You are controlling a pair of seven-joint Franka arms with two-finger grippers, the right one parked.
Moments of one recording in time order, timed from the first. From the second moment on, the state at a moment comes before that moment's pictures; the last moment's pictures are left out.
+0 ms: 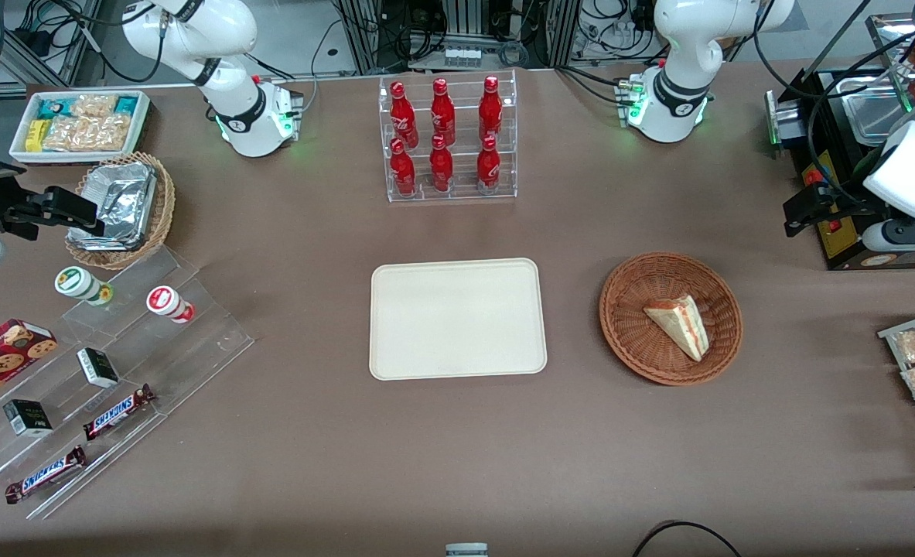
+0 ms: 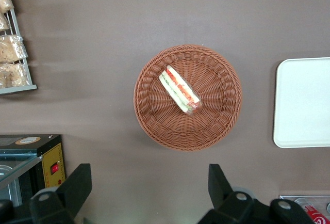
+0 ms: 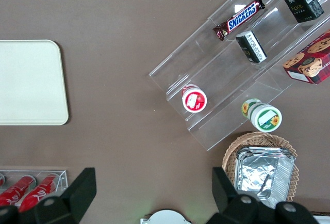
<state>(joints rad) 0.05 0.00 -0.13 -1.58 0.03 1.56 -0.06</state>
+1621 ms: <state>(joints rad) -0.03 0.15 -0.15 -2.25 0.03 2.45 -0.79</state>
